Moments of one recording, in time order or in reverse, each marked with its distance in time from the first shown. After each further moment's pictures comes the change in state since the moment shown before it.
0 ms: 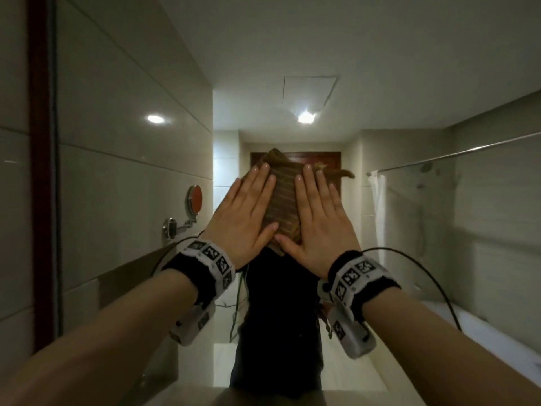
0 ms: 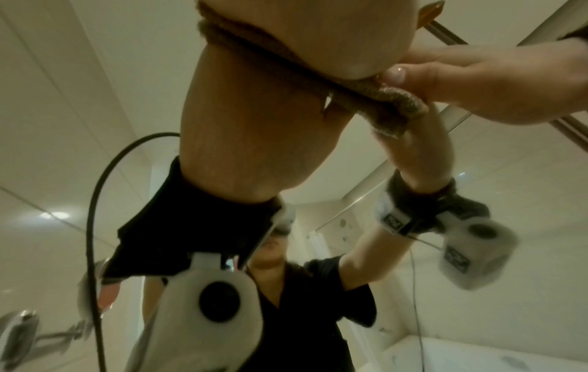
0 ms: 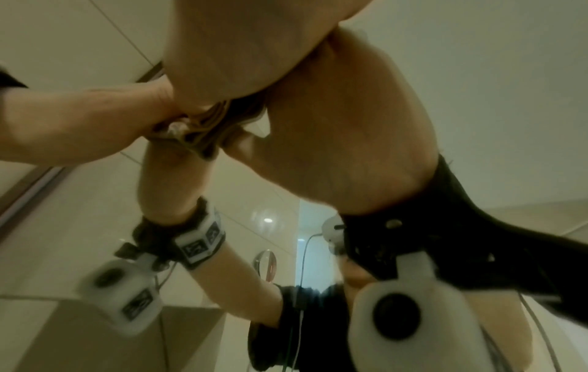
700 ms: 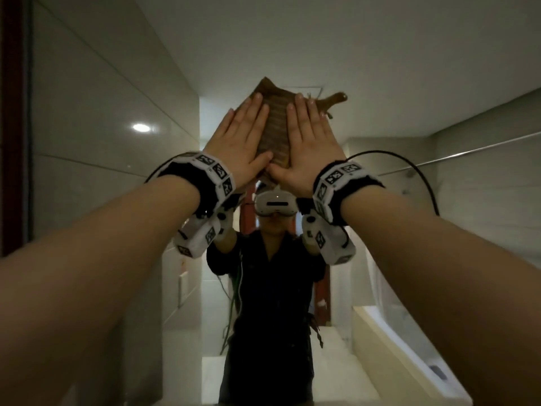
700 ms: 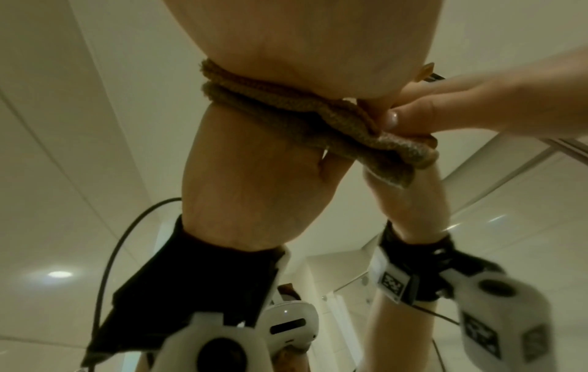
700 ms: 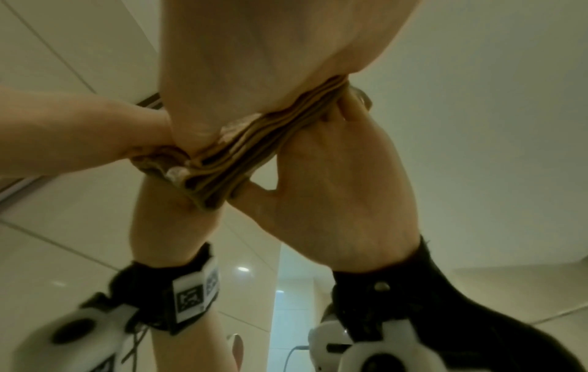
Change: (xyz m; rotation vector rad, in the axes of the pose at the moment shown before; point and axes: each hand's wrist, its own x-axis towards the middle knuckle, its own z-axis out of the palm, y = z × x) left_hand 0.125 -0.039 -0.052 0.034 0.008 -0.052; right_hand 0.116 0.047 -0.058 -0.089 -0.026 0.081
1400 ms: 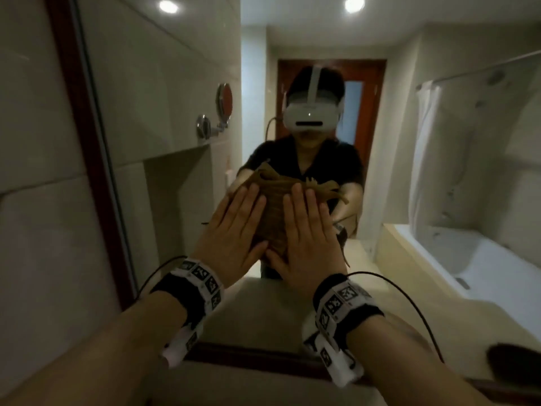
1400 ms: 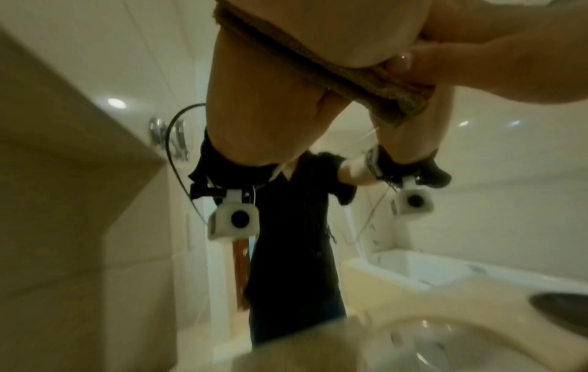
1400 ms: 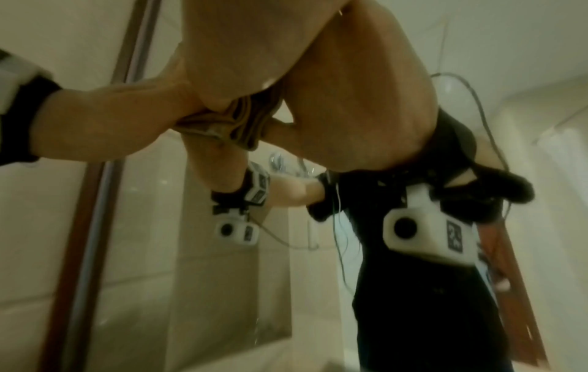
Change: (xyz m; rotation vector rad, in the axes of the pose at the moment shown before) left_hand -0.389 0.027 0.138 -0.163 -0.209 0.010; right_hand -0.289 -0.225 0.157 0.253 -0.179 -0.118
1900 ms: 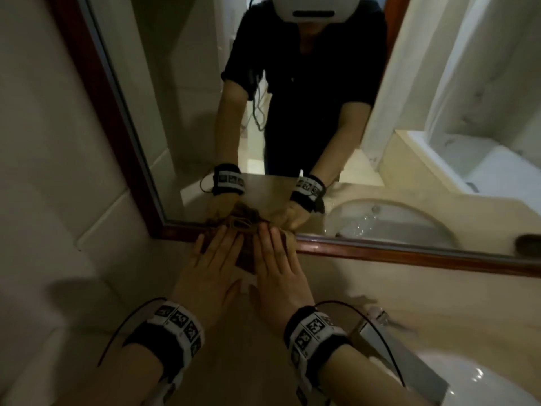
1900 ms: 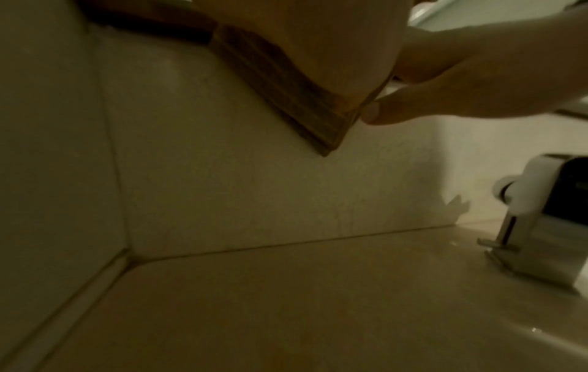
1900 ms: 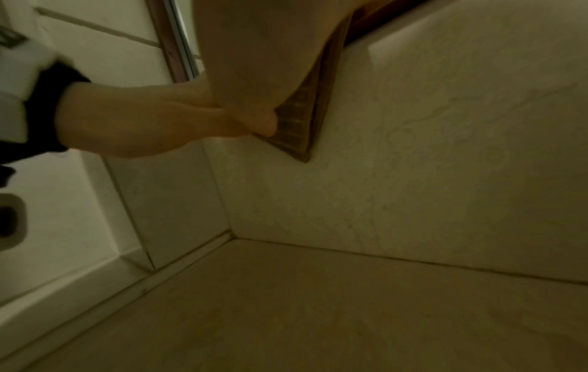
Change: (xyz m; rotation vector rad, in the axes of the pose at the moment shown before) left_hand -0.300 0.027 0.125 -0.142 -0.501 -0.097; right_hand -0.201 -0.192 0.164 0.084 -0.518 -0.027
